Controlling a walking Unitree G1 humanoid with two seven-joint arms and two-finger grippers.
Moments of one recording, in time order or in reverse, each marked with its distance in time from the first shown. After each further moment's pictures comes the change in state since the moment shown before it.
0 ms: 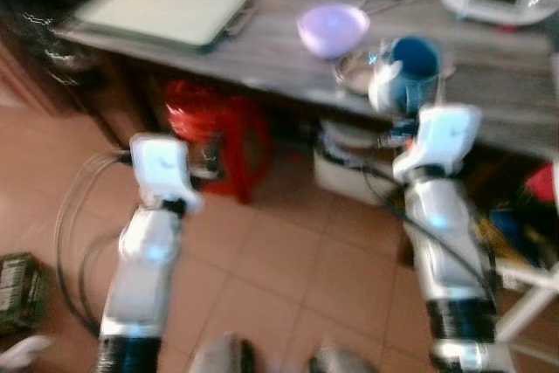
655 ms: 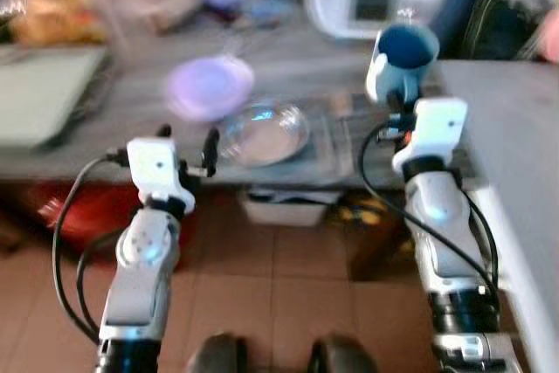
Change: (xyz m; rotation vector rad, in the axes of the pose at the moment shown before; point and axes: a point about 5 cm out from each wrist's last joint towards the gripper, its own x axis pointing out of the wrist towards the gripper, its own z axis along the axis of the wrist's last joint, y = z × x) left arm -0.002 -0.003 0.008 -0.021 -0.033 -0.017; right arm 0.009 0.001 0.012 -0.041 -0.062 0.030
